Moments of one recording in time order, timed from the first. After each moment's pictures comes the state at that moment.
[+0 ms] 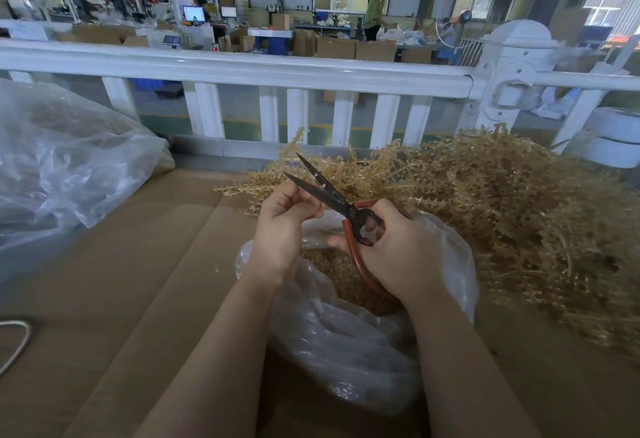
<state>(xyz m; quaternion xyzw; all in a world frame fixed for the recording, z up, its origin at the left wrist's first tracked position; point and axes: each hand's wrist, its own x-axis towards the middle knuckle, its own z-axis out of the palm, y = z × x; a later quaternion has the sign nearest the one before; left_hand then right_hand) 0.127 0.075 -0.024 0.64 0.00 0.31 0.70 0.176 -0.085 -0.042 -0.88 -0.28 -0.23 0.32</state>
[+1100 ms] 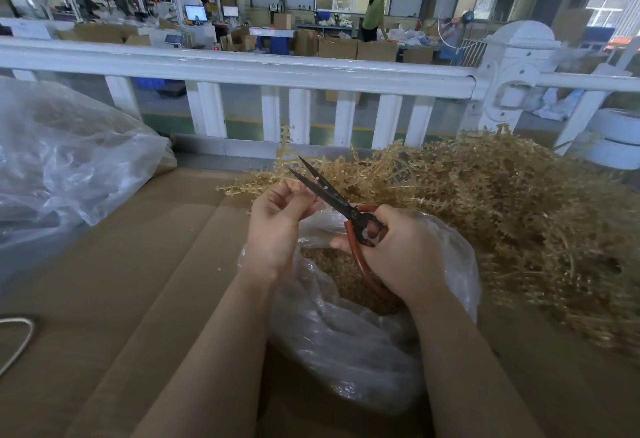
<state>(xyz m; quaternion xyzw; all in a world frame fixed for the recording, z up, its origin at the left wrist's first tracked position) 0.120 0.075 -0.018 0.58 0.04 0.31 0.75 0.180 -0.086 -0.046 -0.86 -0.29 -0.23 0.36</state>
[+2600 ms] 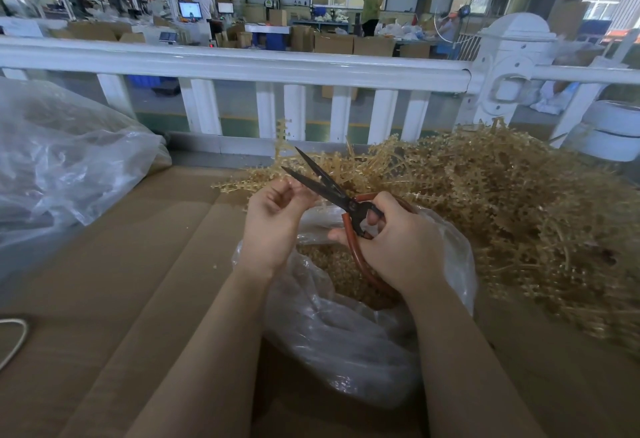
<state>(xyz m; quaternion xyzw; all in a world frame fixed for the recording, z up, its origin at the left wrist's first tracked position) 0.125 0.082 -0.028 0.64 -0.01 0.33 0.69 0.173 -0.088 -0.036 -0.86 -0.28 -0.26 0.33</state>
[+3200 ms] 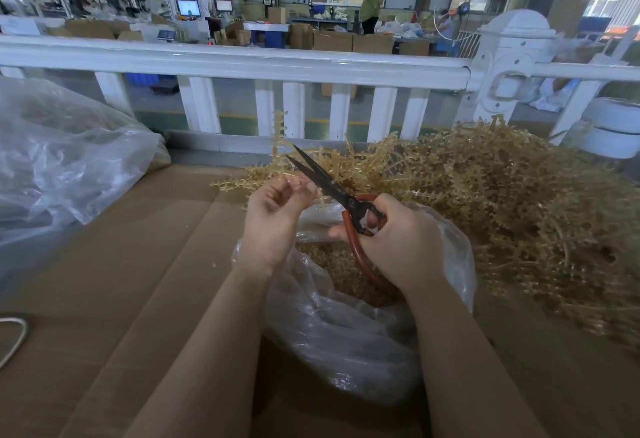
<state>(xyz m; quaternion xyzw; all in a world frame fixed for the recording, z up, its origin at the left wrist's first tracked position) 0.122 0.080 -0.025 0.62 0.00 0.31 0.72 0.178 -0.087 -0.042 -0.85 -0.28 -0.27 0.34</state>
